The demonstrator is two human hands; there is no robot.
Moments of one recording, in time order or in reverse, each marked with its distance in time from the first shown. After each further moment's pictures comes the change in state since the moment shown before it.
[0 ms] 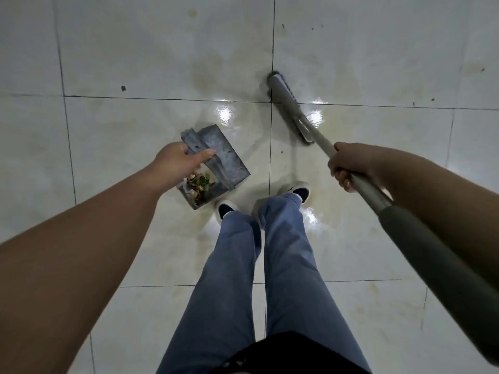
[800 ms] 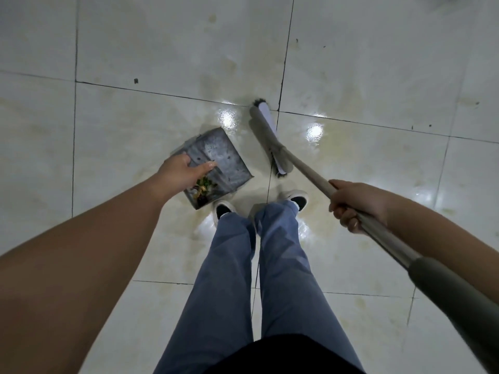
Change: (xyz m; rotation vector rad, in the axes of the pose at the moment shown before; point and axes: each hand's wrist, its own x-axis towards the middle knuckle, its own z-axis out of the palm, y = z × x) left_hand -0.015 -0.034 0.001 -0.020 0.026 -0.047; right_hand -0.033 0.029 0.022 0.026 -0.160 0.037
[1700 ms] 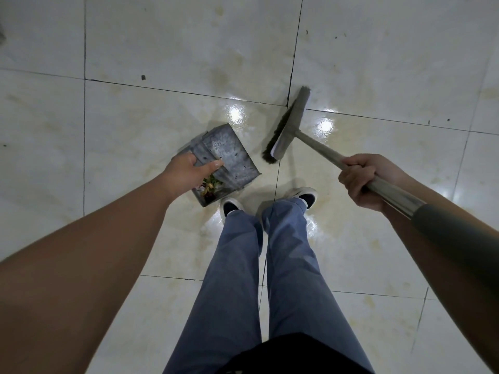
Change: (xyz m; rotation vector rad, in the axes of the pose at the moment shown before) left_hand 0.004 -0.001 0.001 -0.056 -0.033 0.018; right_hand 0.033 -0.020 -0.029 0.923 -0.436 0.053
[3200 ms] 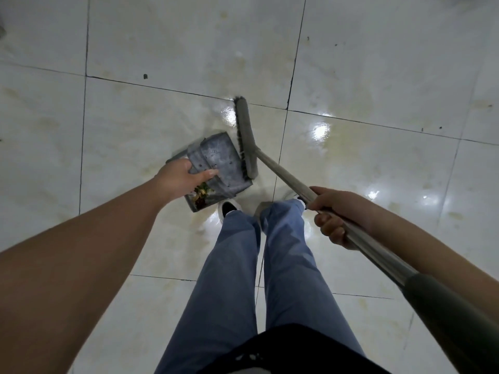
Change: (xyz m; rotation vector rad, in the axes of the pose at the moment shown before) left_hand -0.010 -0.019 -0.013 0.192 0.019 0.005; right_hand -0.015 0.075 0.046 -0.721 0.333 -0.022
